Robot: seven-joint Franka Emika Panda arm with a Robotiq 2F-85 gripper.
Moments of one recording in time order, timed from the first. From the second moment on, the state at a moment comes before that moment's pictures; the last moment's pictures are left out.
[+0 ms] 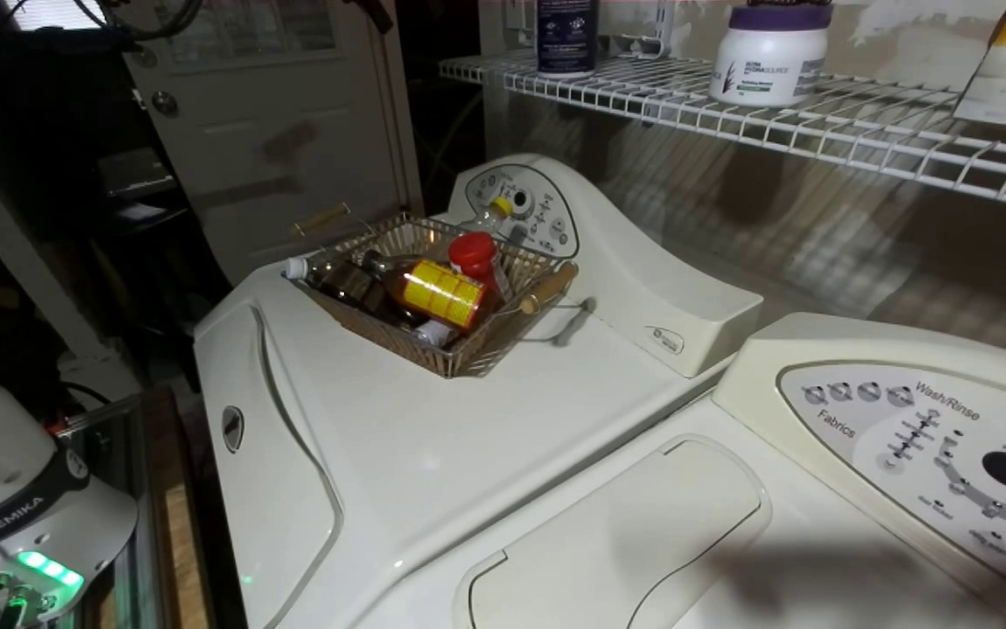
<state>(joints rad) 0.11 -0.33 0.02 -2.05 -0.10 2.23 -0.17</state>
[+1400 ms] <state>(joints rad) 0.06 0.04 0.00 -1.74 0.00 2.62 -0.17</state>
